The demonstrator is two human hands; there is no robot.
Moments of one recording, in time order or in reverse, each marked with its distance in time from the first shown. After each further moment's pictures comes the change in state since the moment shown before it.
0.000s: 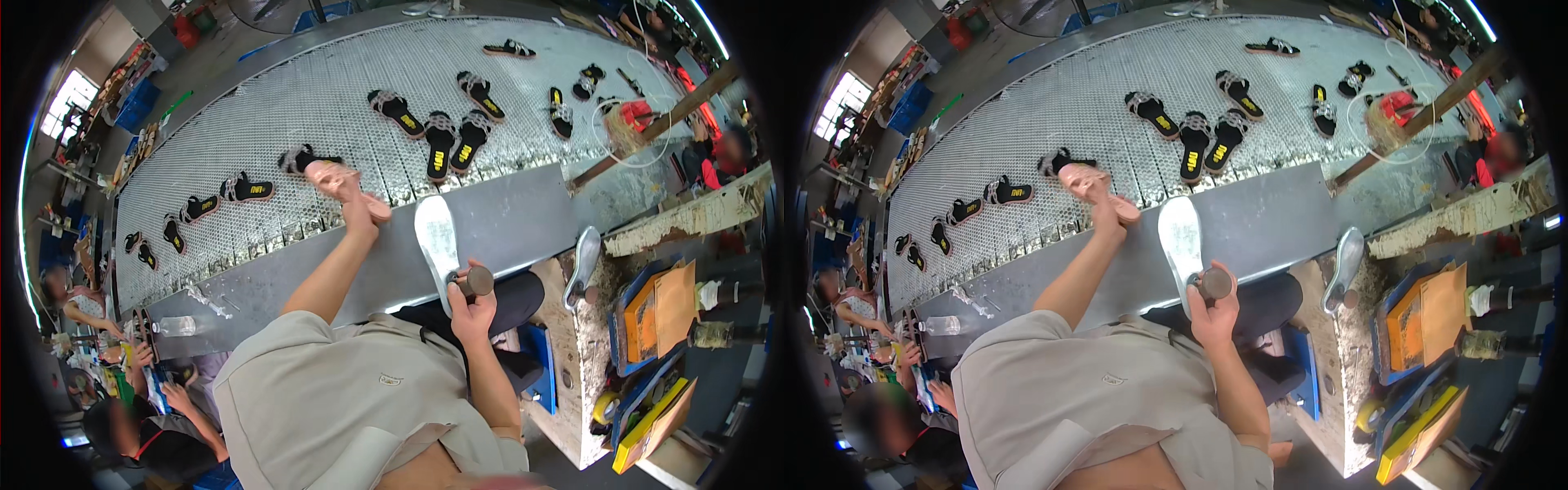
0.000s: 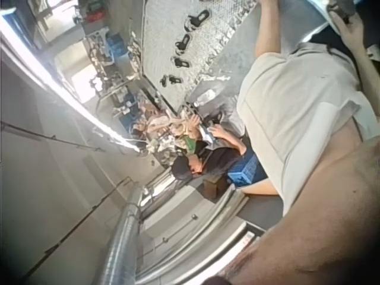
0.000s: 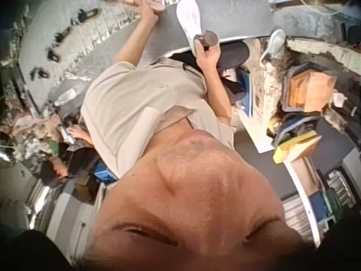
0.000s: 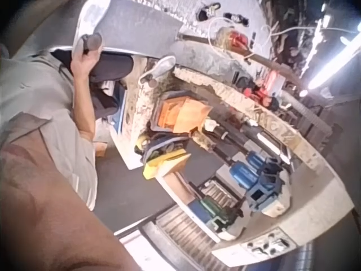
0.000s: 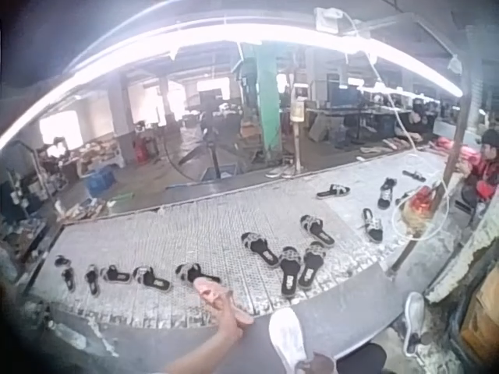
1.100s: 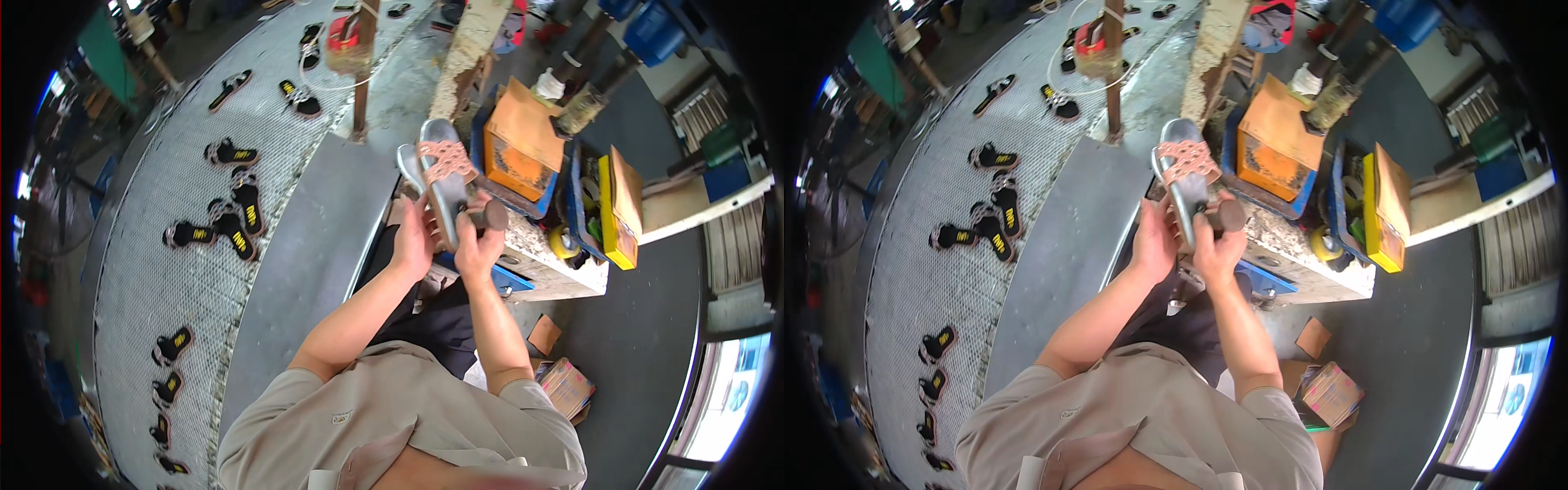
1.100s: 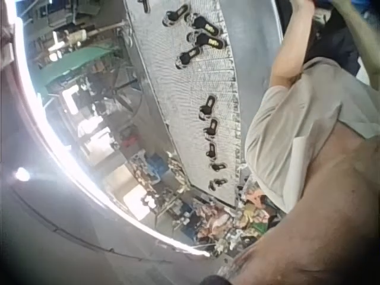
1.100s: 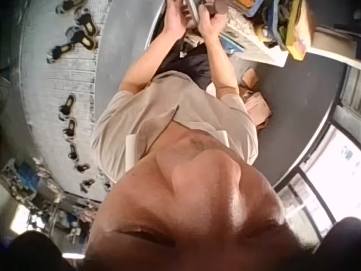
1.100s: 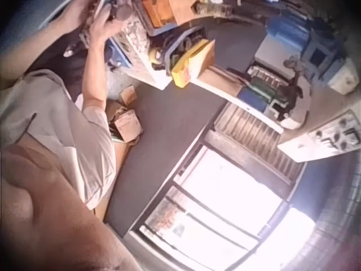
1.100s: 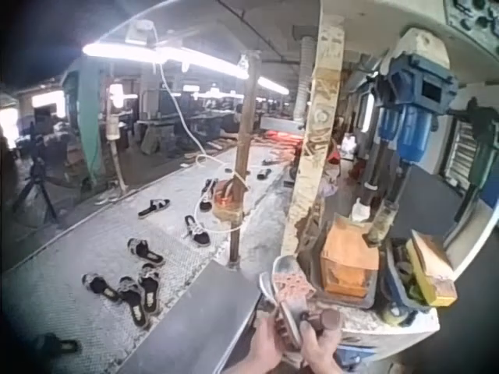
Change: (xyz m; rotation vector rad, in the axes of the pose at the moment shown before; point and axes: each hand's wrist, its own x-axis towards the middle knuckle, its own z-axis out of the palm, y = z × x) left_hand -0.314 -0.194 0.236 0.246 -1.315 -0.703; right_hand 0.055 -0.032 -0.214 -0.530 0.958 -0.142
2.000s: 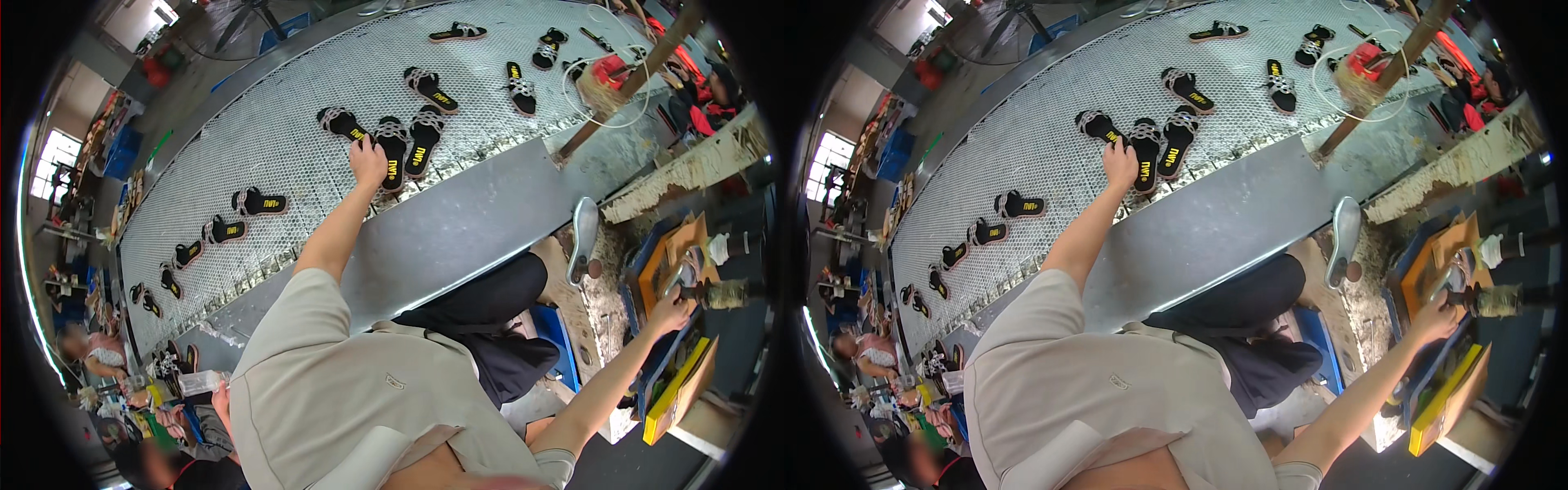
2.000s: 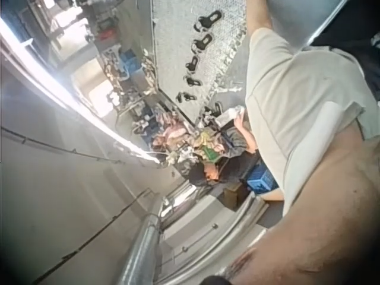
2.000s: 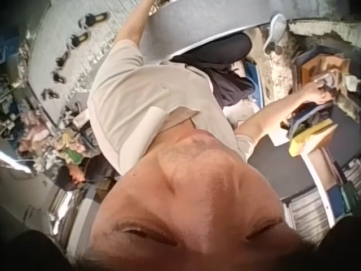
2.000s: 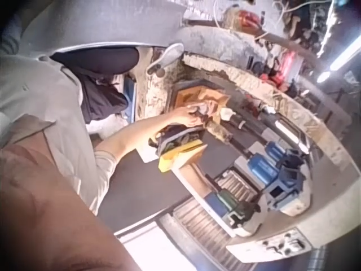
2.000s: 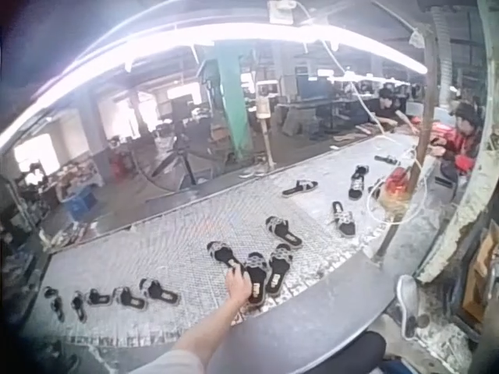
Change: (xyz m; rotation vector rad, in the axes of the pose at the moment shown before) left_hand -0.216 0.232 -0.468 1.645 1.558 0.592; right_hand 0.098 0.186 -0.081 -1.039 0.125 -0.223
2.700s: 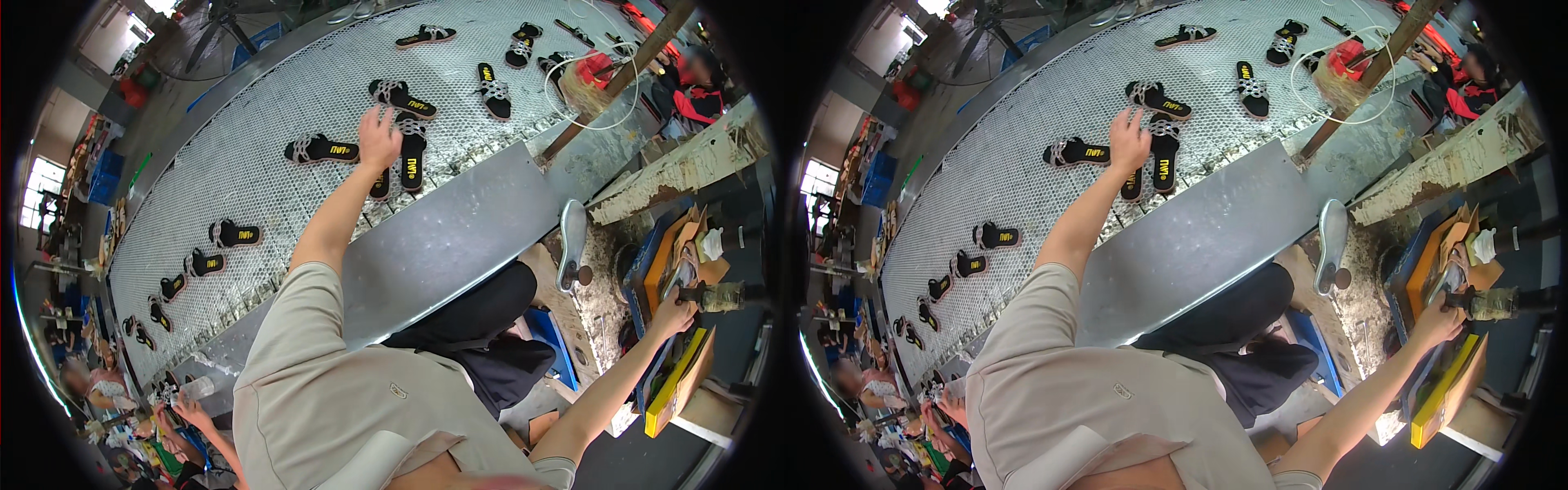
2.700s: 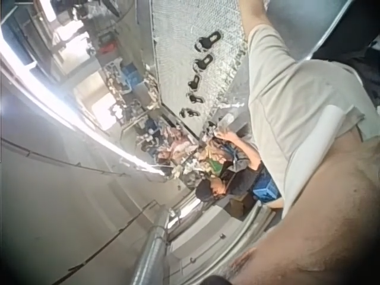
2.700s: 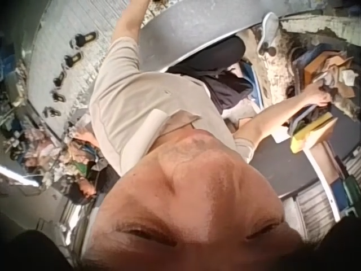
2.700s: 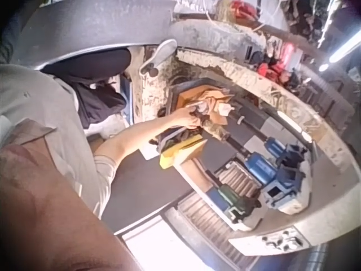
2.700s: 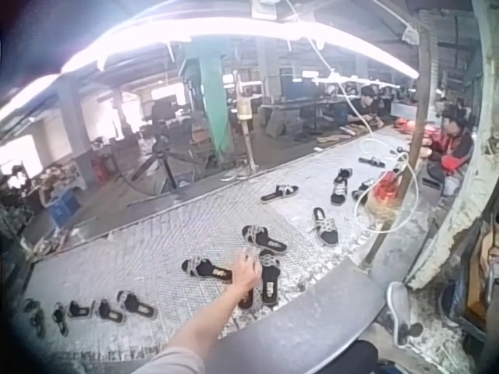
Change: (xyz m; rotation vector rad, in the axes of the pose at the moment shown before) left_hand 0.074 0.161 0.049 -0.111 0.072 0.649; right_hand 0.076 0.026 -0.013 -0.242 -0.173 0.042
